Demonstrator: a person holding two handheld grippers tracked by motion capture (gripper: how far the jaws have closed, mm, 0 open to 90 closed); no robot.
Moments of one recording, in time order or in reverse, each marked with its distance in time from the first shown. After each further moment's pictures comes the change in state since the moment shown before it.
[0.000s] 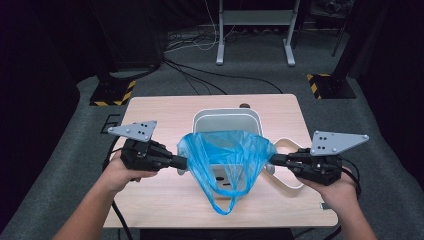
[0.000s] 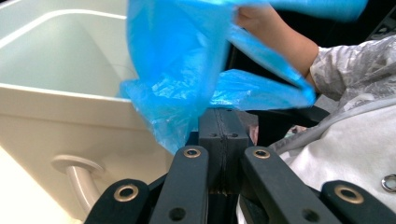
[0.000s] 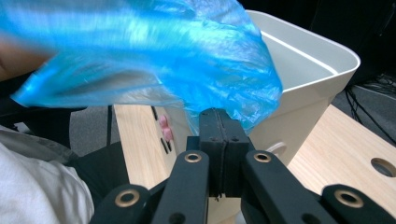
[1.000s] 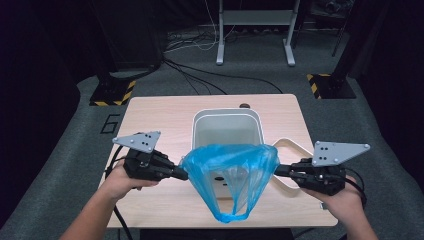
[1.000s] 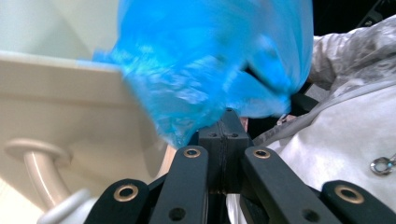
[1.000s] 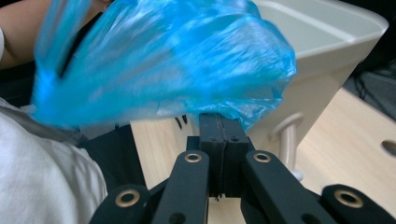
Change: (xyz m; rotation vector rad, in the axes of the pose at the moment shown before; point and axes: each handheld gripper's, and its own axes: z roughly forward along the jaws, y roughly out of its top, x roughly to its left) left arm -0.004 -0.018 0.011 0.024 -0.035 -0.010; right arm 0.010 -0.015 -0.005 0.063 0.019 0.009
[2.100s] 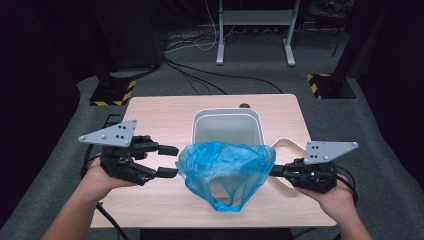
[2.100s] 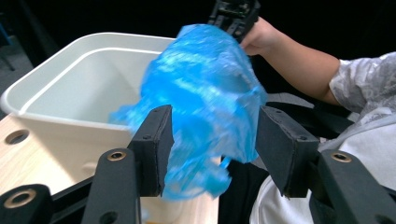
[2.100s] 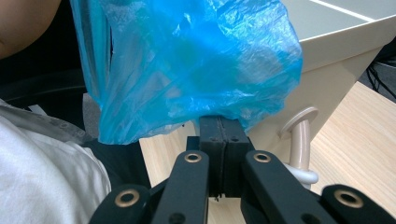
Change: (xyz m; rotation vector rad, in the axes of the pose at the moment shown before) left arm -0.043 0.044 -0.036 -0.051 0.187 0.081; right arm -0.004 -0.002 0.013 0.012 0.023 0.027
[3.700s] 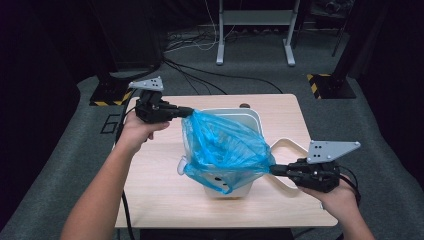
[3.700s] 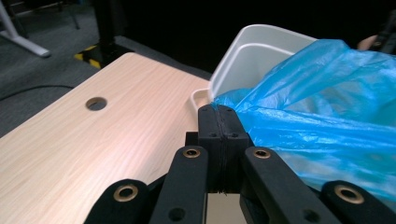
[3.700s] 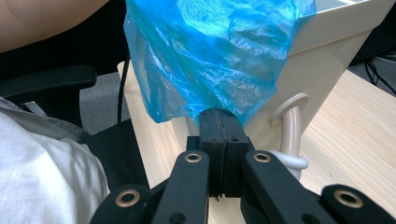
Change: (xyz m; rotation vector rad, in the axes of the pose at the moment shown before) left arm 0.141 -0.006 0.037 0.028 0.203 -0.237; right arm -0.007 -0.008 -0.004 0.007 -0.008 0.009
